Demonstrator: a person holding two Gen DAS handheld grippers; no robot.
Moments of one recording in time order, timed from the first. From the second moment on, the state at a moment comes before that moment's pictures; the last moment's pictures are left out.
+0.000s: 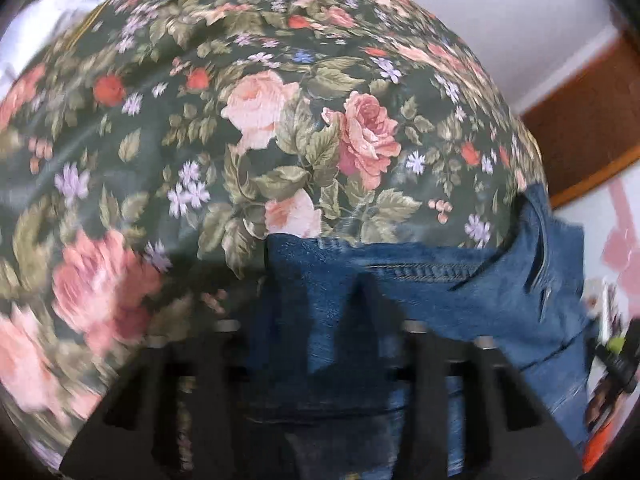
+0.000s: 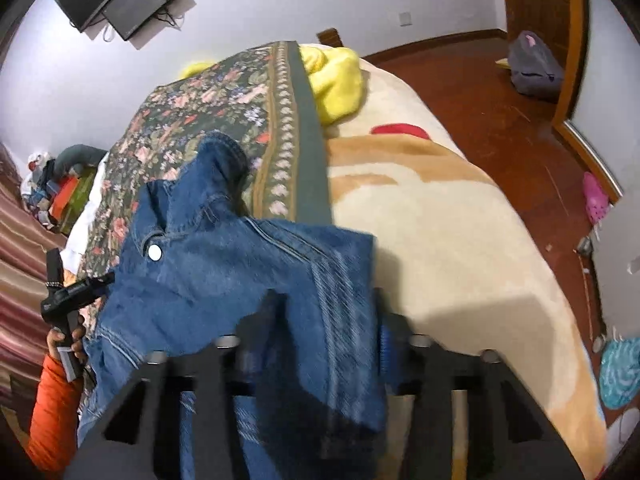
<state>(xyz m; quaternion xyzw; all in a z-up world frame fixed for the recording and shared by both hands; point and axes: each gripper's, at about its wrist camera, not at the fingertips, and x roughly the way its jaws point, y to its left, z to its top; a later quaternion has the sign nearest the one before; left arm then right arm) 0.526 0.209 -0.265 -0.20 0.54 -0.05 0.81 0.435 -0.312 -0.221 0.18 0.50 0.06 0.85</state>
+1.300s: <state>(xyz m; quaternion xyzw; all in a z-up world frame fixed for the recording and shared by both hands) 0.511 0.343 -0.245 -0.11 0.49 0.19 0.84 0.631 -0.164 -0.247 -0.02 0.47 0.07 0.88</state>
